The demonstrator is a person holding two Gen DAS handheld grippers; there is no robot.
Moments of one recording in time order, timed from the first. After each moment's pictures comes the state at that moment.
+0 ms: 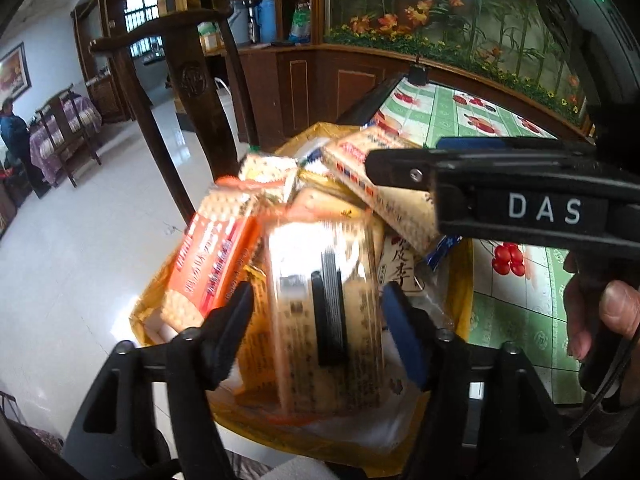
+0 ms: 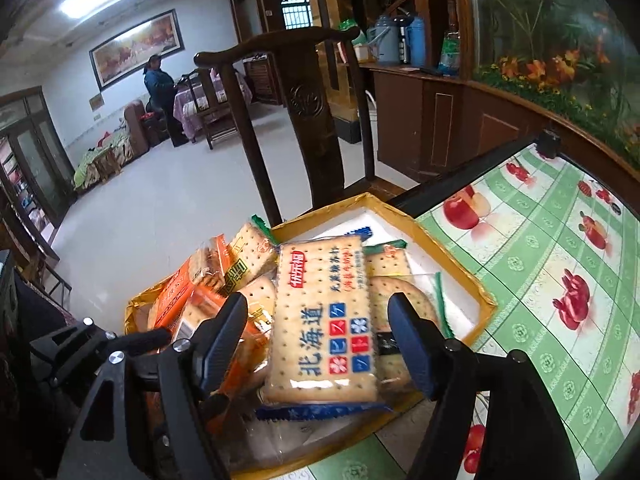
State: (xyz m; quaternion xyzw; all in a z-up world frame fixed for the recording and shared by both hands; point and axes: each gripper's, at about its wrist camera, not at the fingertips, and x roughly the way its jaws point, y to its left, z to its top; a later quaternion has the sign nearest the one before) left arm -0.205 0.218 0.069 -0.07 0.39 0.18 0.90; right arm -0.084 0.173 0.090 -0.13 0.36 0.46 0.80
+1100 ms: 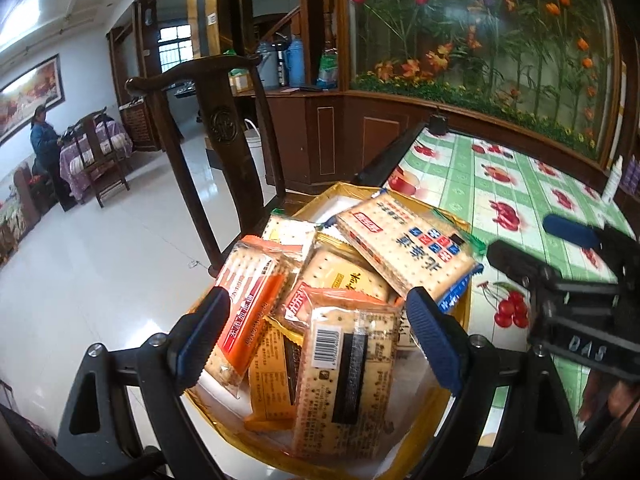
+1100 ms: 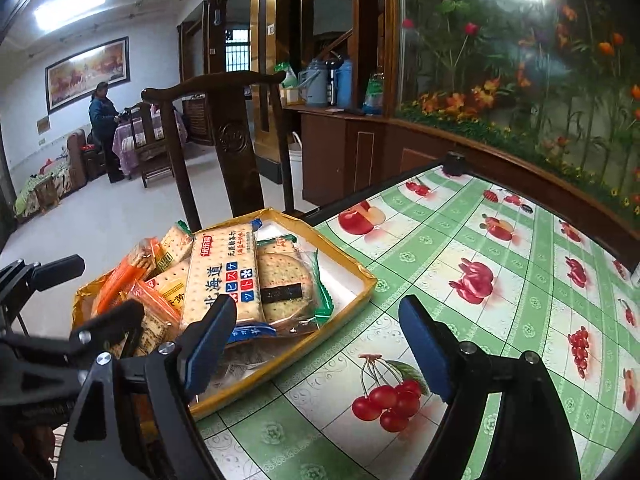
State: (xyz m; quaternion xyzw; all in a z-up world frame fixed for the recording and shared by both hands) left arm -0.205 0.211 0.085 -0.07 0.32 0.24 0.92; right arm -0.103 0.105 0.091 -0.13 0.27 0.35 0.89
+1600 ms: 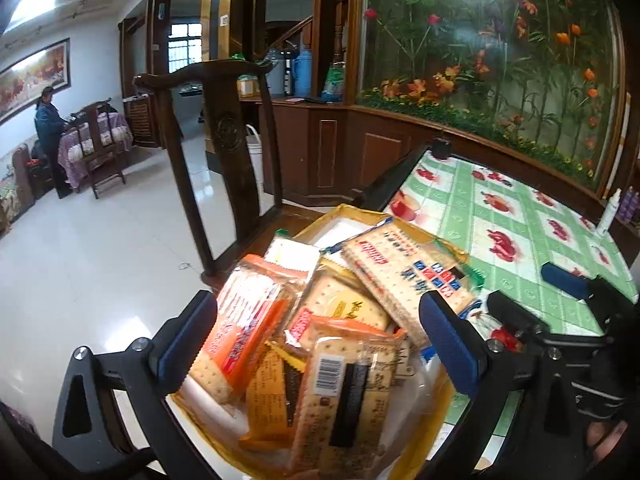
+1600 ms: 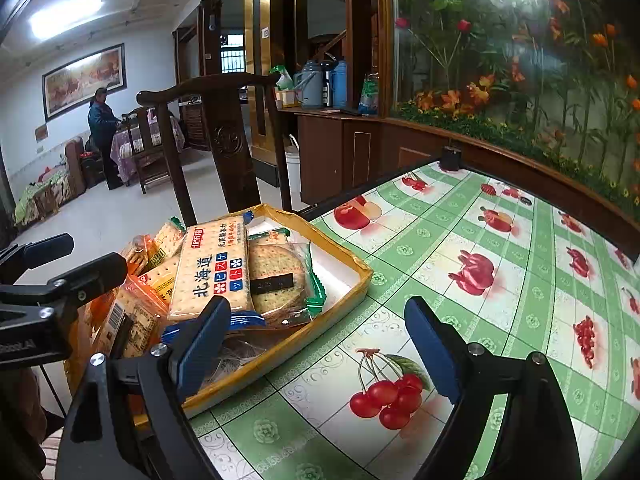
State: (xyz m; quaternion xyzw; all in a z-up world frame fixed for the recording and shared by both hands) left arm -0.203 0.224 0.095 -0.10 0.29 0.23 0.93; right arm -0.102 0.096 0.084 -0.11 0.28 0.35 0.89
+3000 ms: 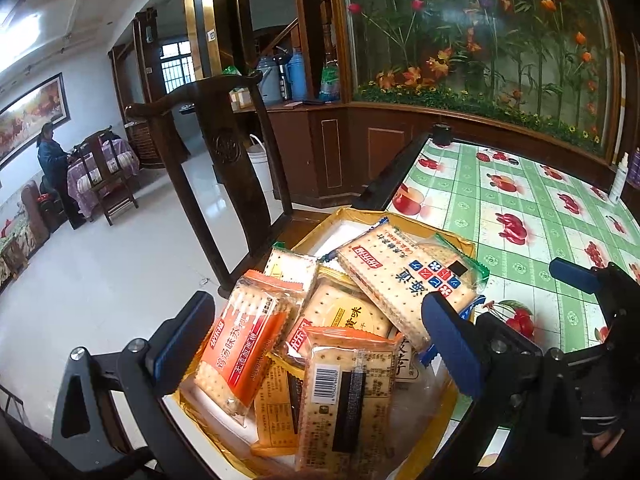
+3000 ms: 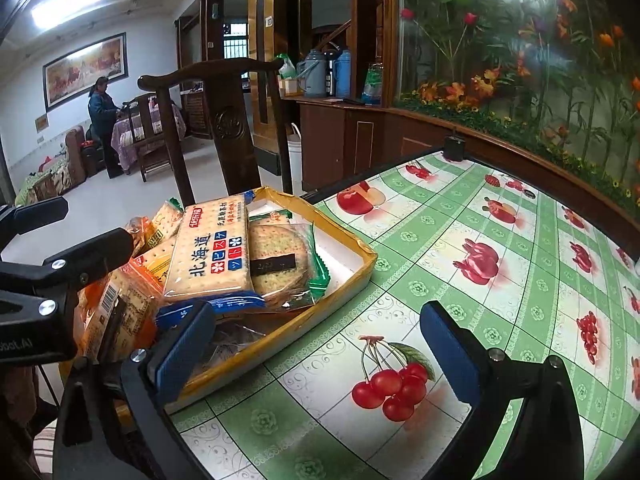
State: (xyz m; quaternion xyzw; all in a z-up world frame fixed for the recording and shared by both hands) left arm -0.189 0.210 0.099 -0.03 0.31 0.25 0.92; right arm -0.107 0.101 0.077 -0.13 0.29 0.35 0.88
